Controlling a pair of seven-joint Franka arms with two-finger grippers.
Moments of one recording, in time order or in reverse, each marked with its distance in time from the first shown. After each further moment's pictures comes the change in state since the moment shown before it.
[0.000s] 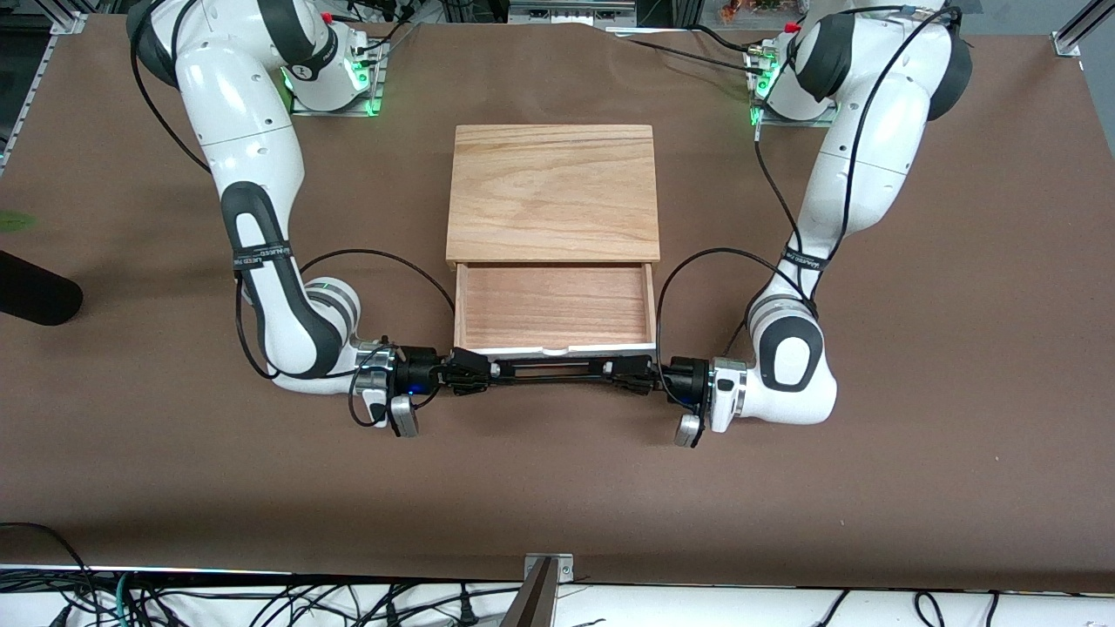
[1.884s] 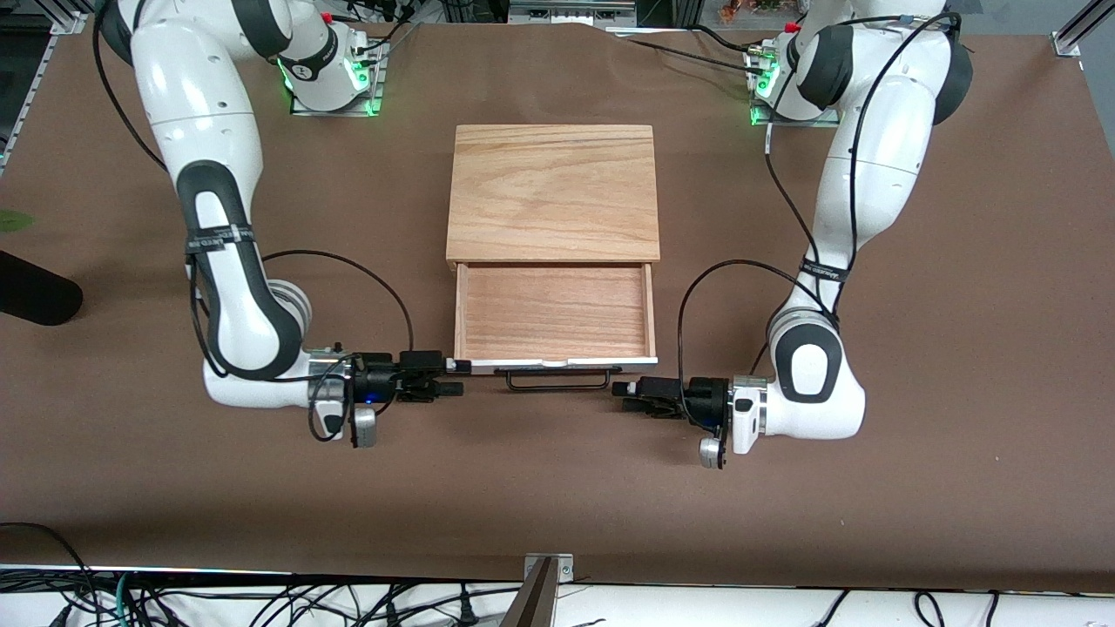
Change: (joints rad) left arm 0.022 0.001 0.034 0.088 0.161 0.067 -0.111; right arm -0.088 -0.092 -0.008 0.030 -0.331 -0.024 0.227
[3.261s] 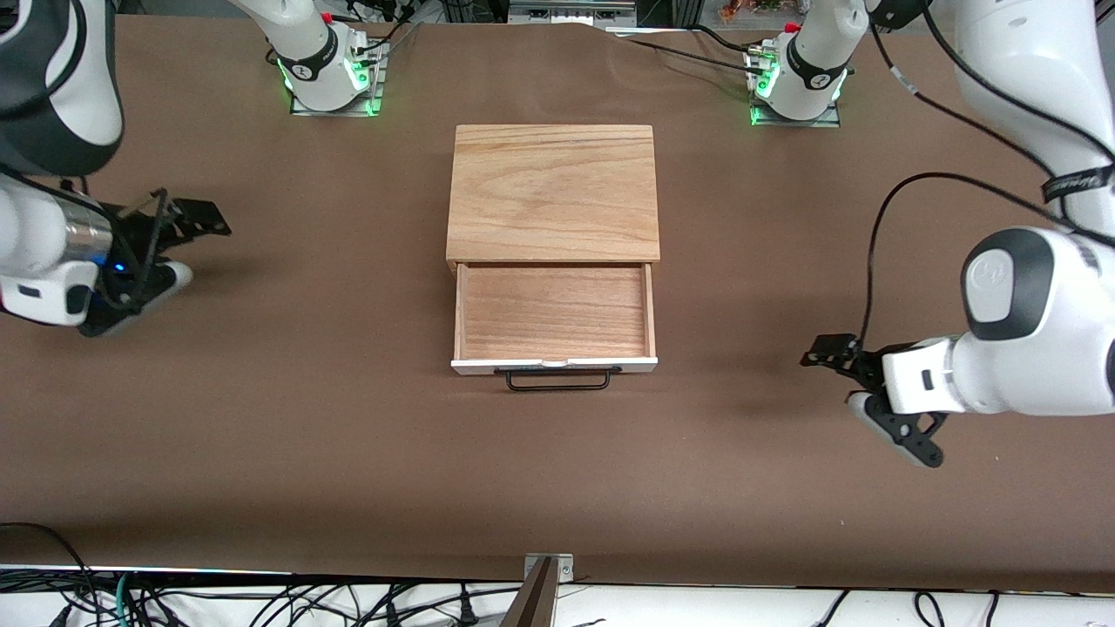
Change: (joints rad) left arm 0.106 -0.413 0.094 0.011 1.099 -0.230 -0.045; right arm -0.013 -0.537 -0.160 0.026 -1.294 -0.580 0.227
